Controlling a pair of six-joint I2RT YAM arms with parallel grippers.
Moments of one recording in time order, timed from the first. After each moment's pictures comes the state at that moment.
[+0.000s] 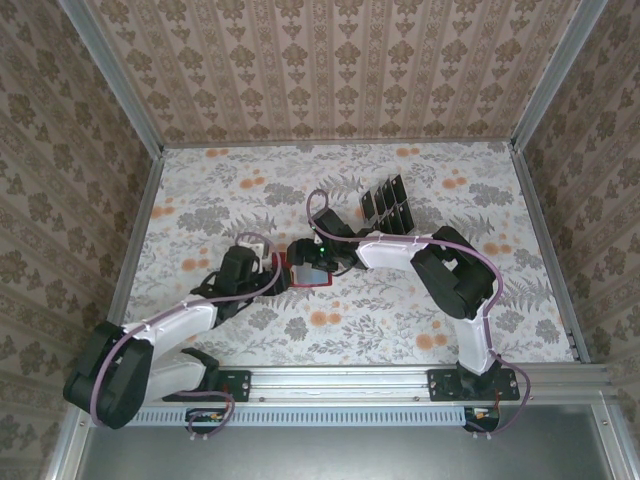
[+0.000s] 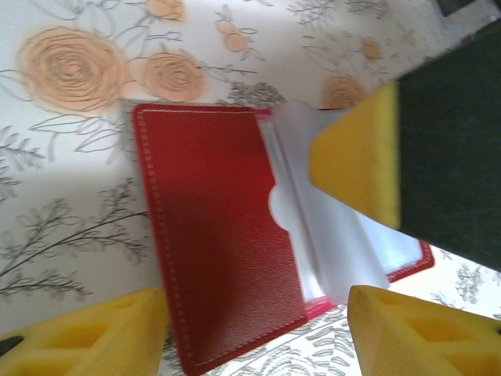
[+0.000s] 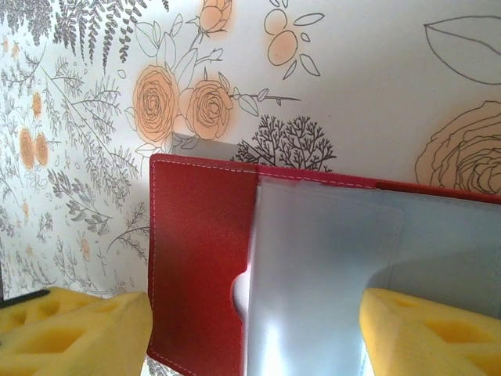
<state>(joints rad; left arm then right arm) -0.53 1.15 0.36 0.06 0.15 -0.49 0.75 2.01 1.24 -0.09 -0.25 0.87</state>
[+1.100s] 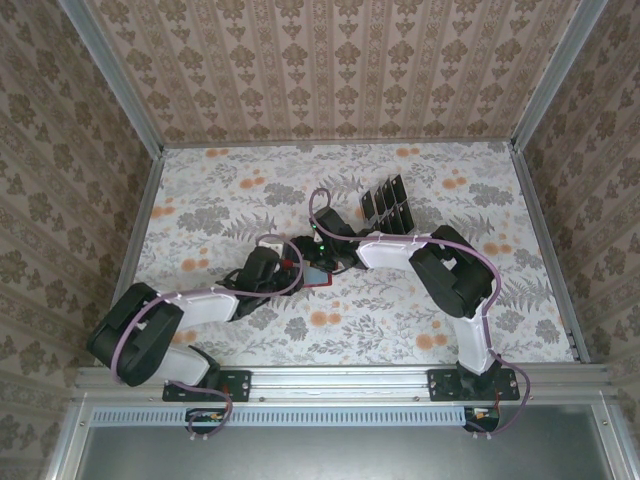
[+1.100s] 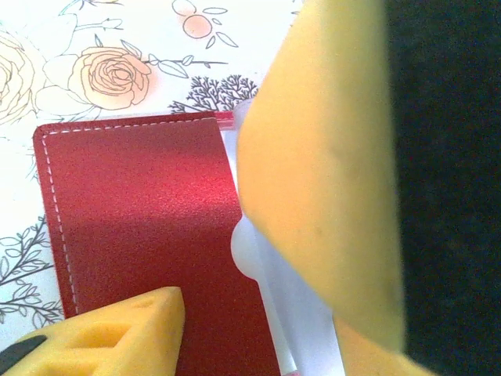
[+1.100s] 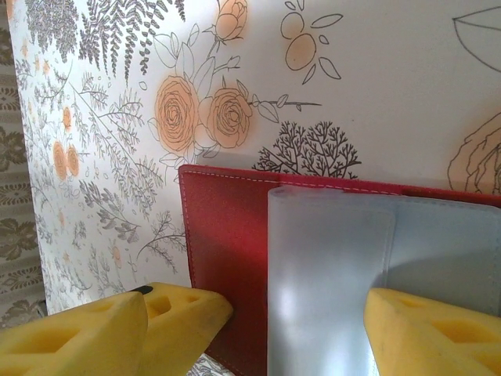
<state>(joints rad) -0.66 1.40 0.41 0.22 0.00 -0.50 0.74 2.02 1.24 -0.03 -0.29 0.95</state>
